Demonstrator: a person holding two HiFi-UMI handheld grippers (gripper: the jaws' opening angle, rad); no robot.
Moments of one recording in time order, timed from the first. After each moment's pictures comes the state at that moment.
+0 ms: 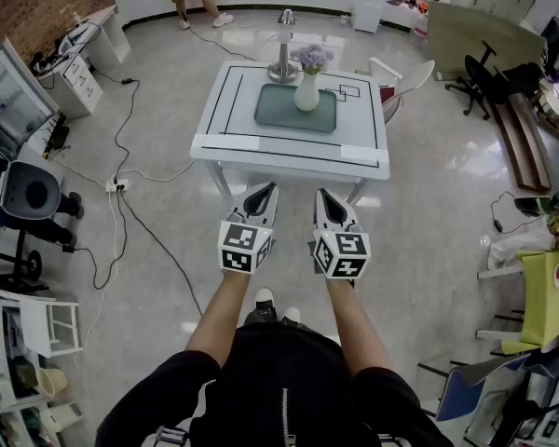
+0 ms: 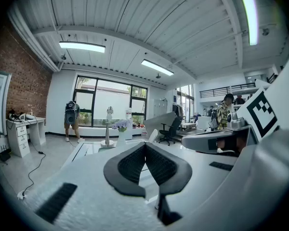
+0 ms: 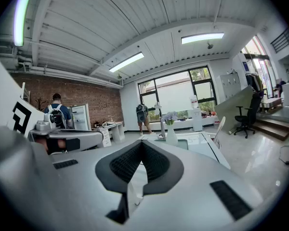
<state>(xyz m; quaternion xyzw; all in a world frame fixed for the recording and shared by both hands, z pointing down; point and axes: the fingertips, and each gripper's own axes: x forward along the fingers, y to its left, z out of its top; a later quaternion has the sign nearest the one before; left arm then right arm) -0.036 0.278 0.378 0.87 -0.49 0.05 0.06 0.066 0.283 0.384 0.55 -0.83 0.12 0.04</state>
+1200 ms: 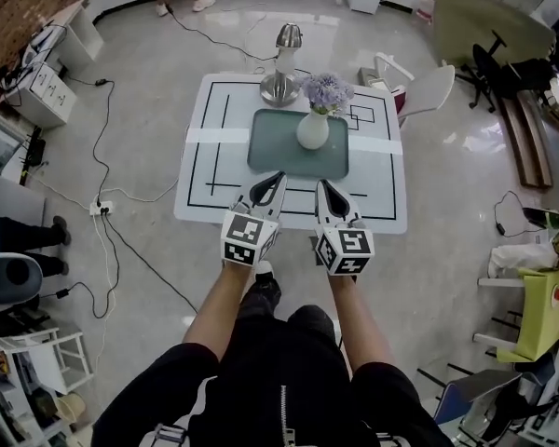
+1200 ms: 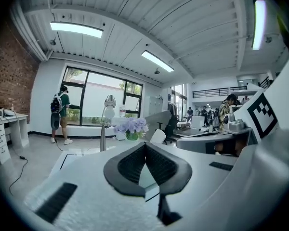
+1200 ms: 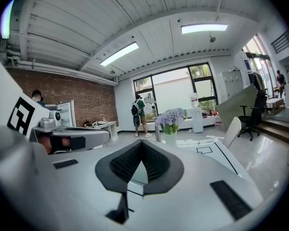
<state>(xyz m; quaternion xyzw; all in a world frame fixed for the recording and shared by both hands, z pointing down) -0.038 -0.022 0.412 0.90 -0.42 0.06 0.07 0.043 -0.008 0.418 0.57 -0.81 0.12 0.05</state>
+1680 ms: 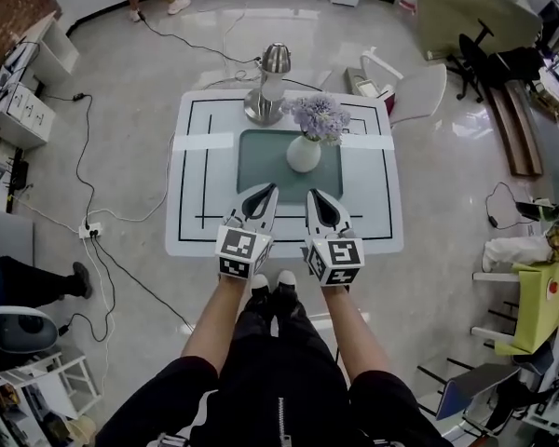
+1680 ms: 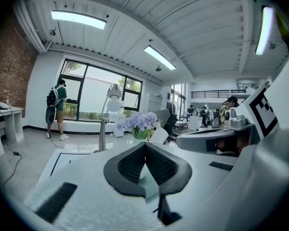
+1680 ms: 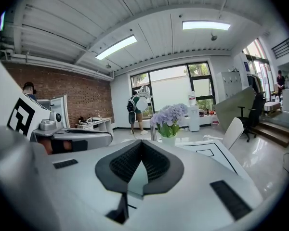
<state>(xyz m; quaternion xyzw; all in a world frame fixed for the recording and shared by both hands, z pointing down) -0.039 -0.103 0.439 0.91 -0.41 0.06 0.10 0.037 -0.086 0.436 0.58 -0.80 0.13 0.08</state>
